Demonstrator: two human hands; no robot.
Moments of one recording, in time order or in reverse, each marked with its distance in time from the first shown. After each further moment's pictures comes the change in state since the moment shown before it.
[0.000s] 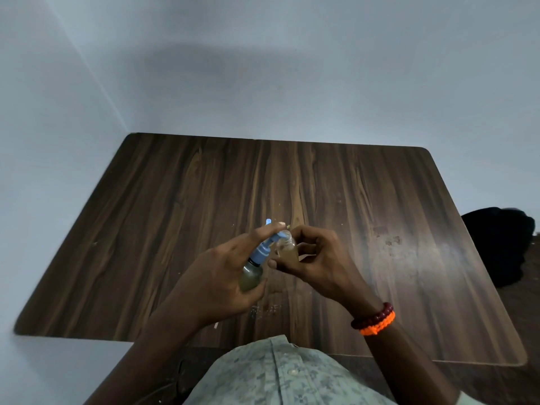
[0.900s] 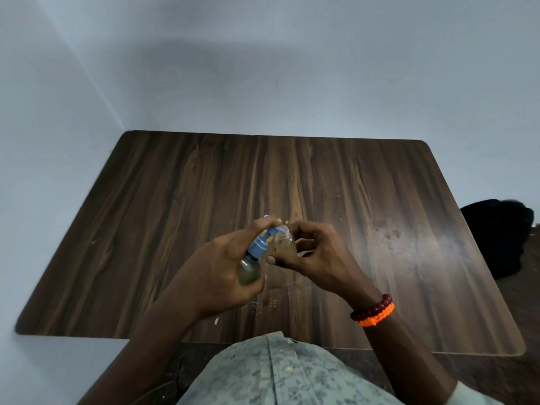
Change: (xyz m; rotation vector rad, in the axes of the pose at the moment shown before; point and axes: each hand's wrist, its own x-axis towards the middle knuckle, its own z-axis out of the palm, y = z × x) left_hand 0.006 -0.003 -0.002 -0.060 -0.063 -0.019; right_hand 0.000 0.000 -0.006 -0.015 -0.061 0.046
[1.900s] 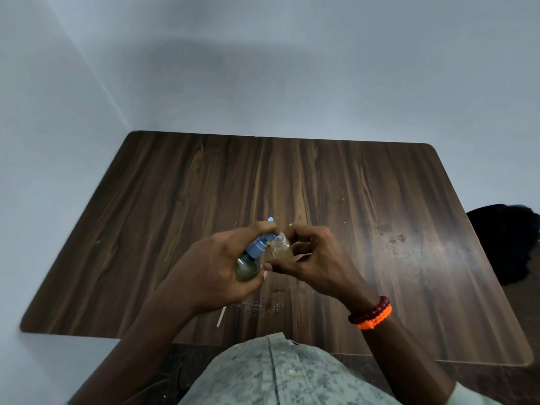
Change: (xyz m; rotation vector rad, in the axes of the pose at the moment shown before) left_hand 0.003 -0.003 -0.014 0.089 0.031 0.030; right_hand 0.008 -0.004 0.007 -0.013 -0.027 0.001
